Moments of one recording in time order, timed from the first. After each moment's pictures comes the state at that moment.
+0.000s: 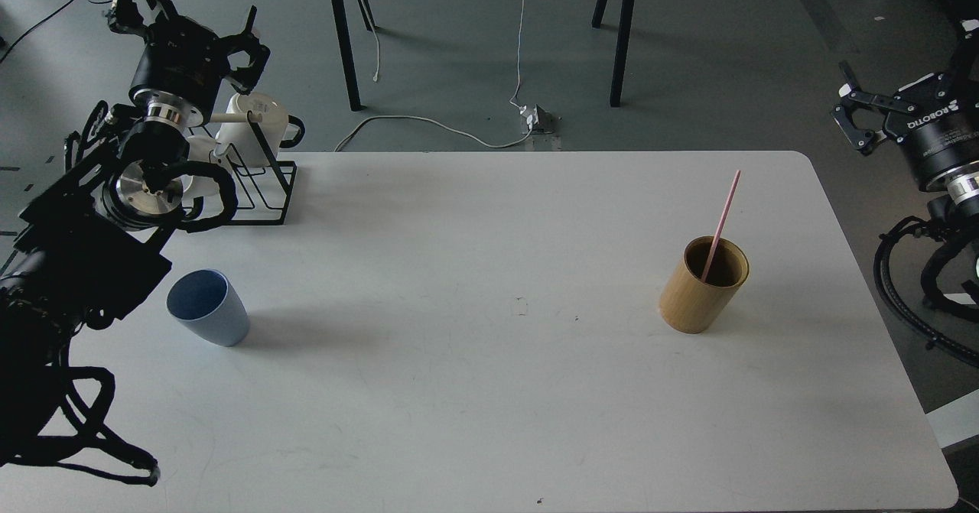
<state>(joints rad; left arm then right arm) -0.92 0.28 -0.73 -0.45 -0.22 -0.49 -0.37 0.54 -0.63 0.98 0.93 0.18 0.49 0.25</state>
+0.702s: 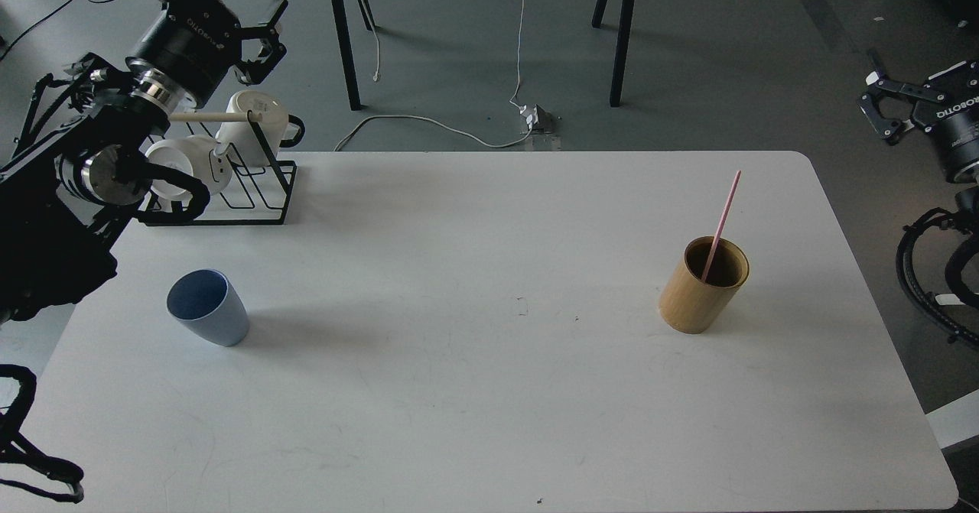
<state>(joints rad) -0.97 0.51 -0.62 -0.75 0.29 -0.49 -0.36 0.54 -0.68 1.01 0.92 0.18 0.49 0.26</state>
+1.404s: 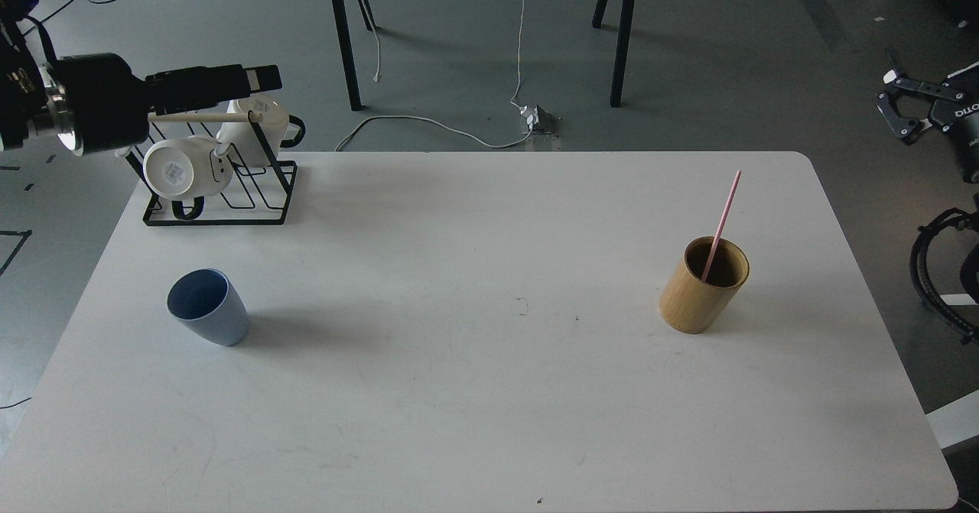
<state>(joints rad) -0.85 1.02 -0.57 -1.28 1.46 -0.49 -0.42 0.53 -0.69 1.01 0.91 0.18 0.49 0.27</state>
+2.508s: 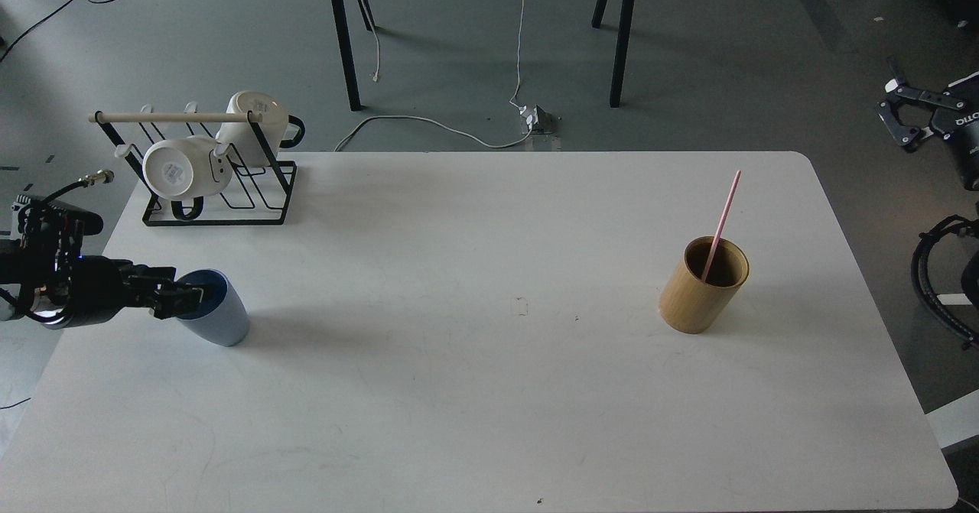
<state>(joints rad) -0.74 0.89 -0.21 -0.92 1.80 -0.24 -0.49 0.52 -0.69 1.01 0.91 0.18 0.49 0.27</state>
